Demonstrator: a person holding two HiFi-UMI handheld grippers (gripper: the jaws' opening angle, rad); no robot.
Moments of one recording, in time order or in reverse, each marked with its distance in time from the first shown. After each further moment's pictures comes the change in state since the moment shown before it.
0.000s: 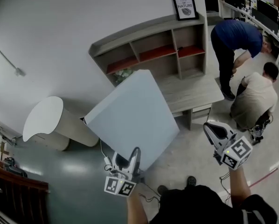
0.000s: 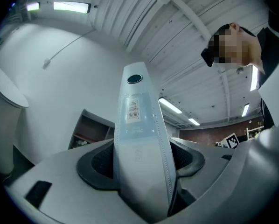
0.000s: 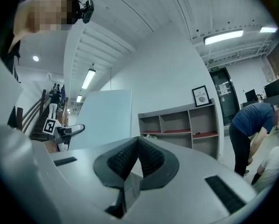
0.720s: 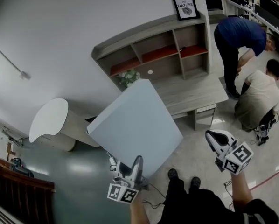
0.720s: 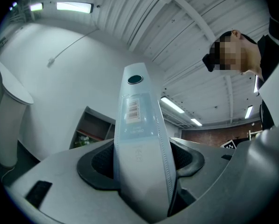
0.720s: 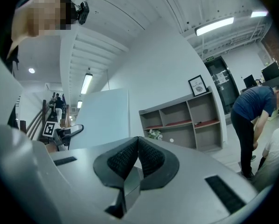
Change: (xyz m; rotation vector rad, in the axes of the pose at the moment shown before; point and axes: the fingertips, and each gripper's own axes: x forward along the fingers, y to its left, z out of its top) left arm -0.015 -0.020 -0.008 -0.029 0.016 0.036; right arm -0.016 -0.007 -0.028 0.112 0.016 0.040
